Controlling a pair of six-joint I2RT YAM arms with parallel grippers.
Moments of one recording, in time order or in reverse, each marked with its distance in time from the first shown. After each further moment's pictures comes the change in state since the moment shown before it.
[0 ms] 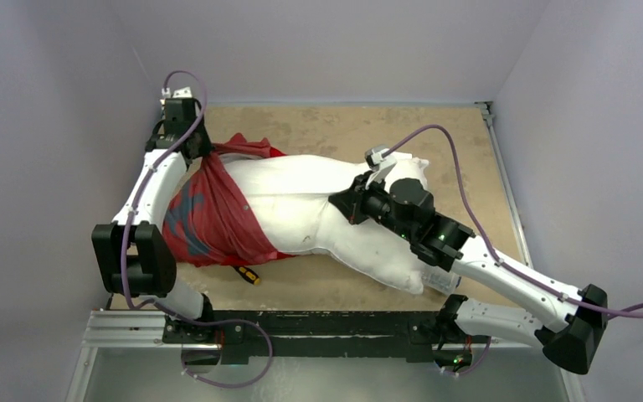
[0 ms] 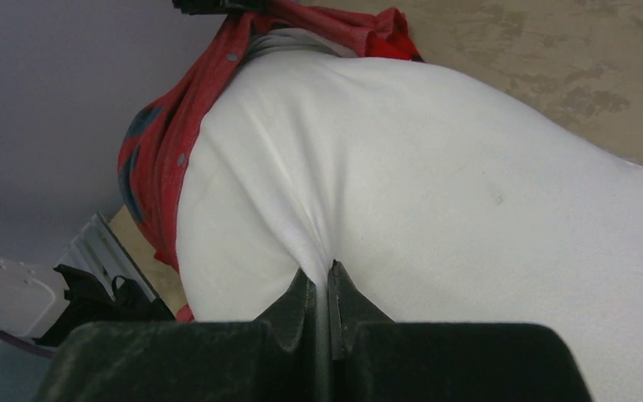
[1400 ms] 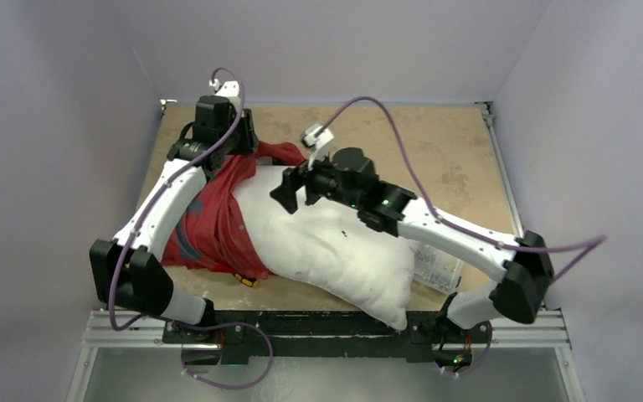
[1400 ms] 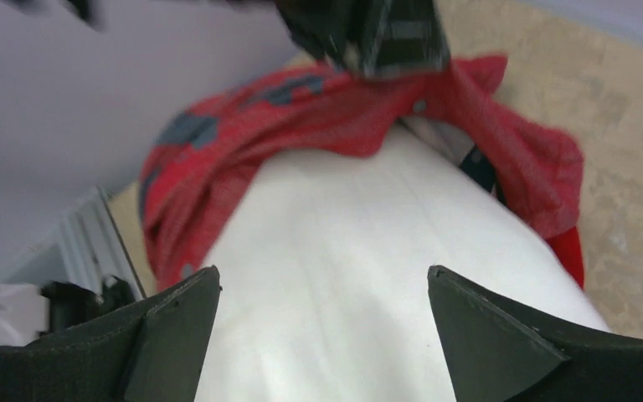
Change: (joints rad) left arm -0.235 -0.078 -0.014 0.067 0.199 0.032; right arm 0.048 0.361 0.331 0.056 -0.126 -0.153
